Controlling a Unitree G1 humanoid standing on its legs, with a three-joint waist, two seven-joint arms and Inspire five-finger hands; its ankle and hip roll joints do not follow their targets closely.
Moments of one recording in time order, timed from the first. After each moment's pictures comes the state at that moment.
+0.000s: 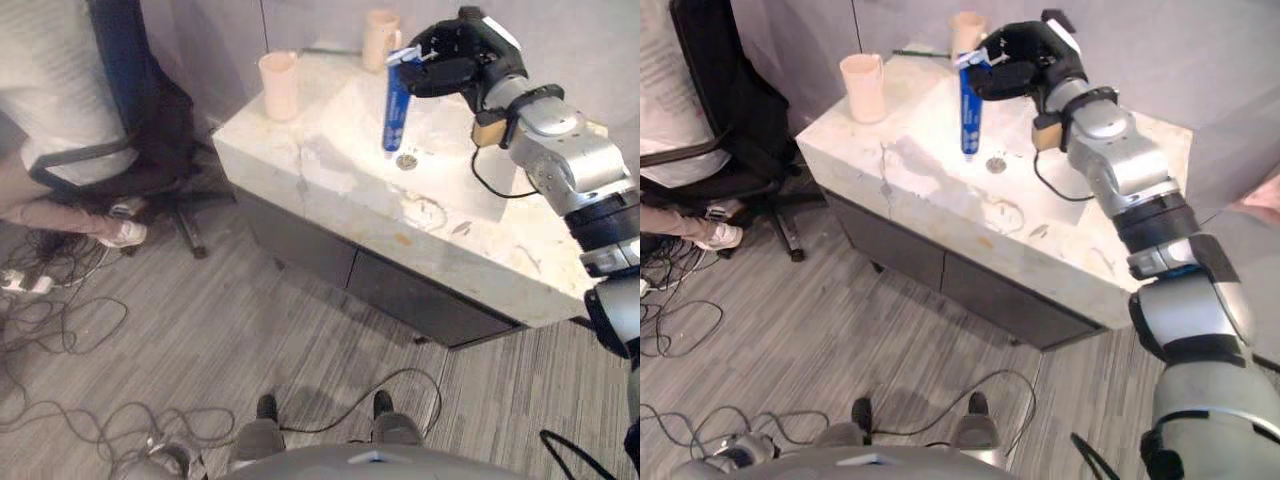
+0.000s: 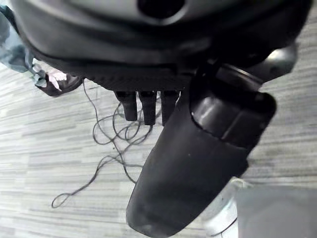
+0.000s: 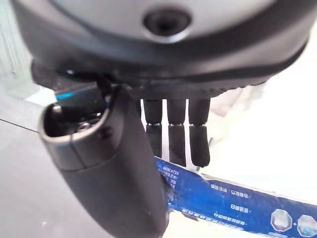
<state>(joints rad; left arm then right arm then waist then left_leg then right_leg) -0.11 0.30 -0.34 1.29 0.19 0.39 0.07 -1.09 -0.82 0.49 0.42 0.63 0.22 -0.01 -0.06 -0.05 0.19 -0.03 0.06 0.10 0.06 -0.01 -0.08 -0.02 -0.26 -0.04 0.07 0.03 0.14</state>
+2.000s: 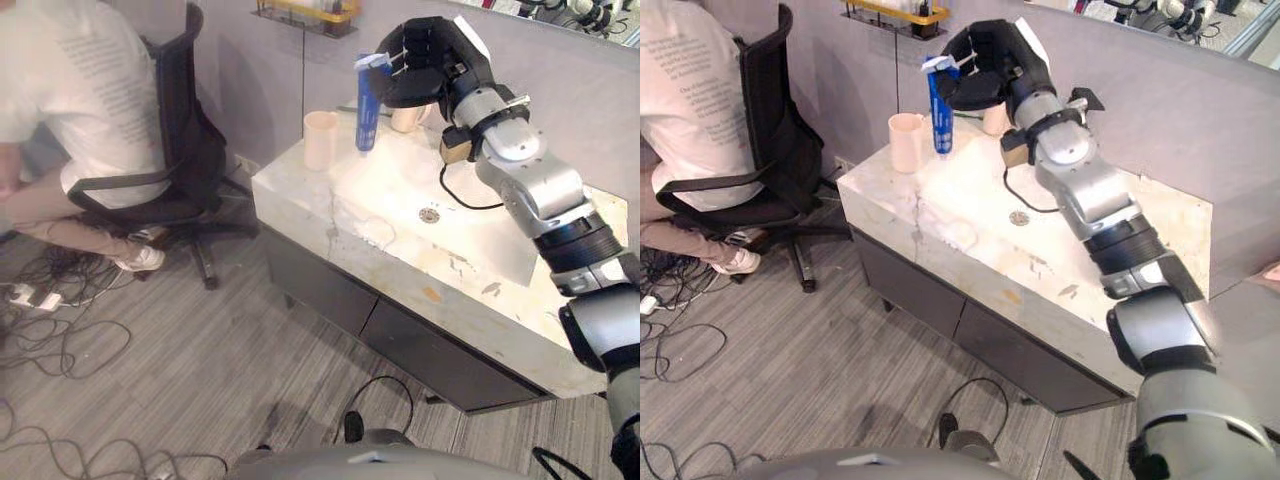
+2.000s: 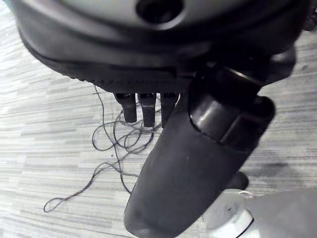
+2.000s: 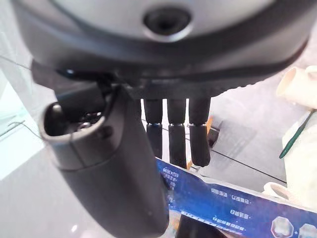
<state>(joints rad) 0.06 0.25 -0.32 1.28 0.24 0.37 0.19 -0.99 -0.70 0.45 0.25 0.51 0.15 -0.12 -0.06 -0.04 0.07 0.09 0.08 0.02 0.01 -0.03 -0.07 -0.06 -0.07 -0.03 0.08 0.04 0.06</state>
